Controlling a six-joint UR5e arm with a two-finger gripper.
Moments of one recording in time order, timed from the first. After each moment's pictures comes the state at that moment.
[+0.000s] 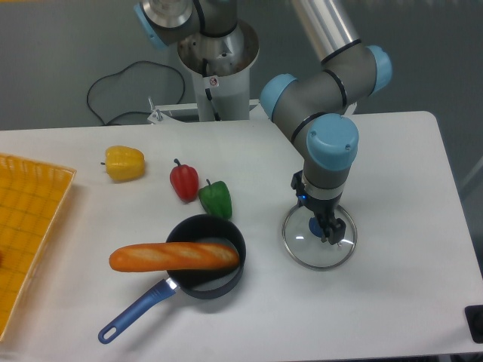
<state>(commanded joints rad) 2.62 -2.00 -1.63 -1.05 1.57 1.64</state>
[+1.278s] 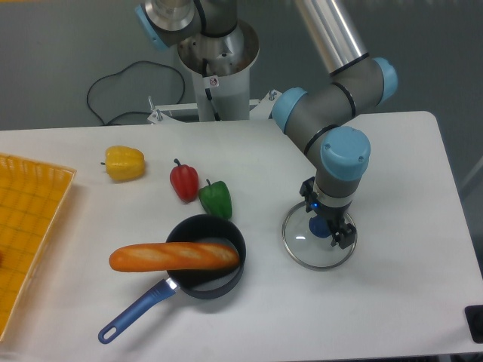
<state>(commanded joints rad) 2.64 -2.05 -1.65 -0.99 1.57 1.62</state>
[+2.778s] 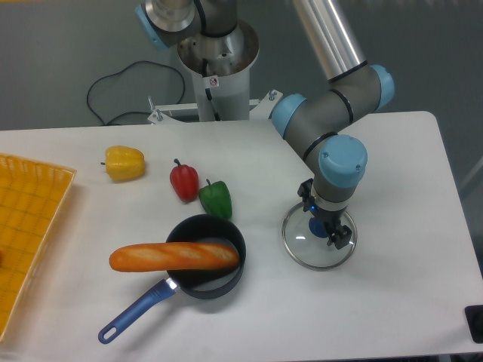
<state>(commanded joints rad) 2.64 -2.07 -1.66 -0.99 1.62 1.64</state>
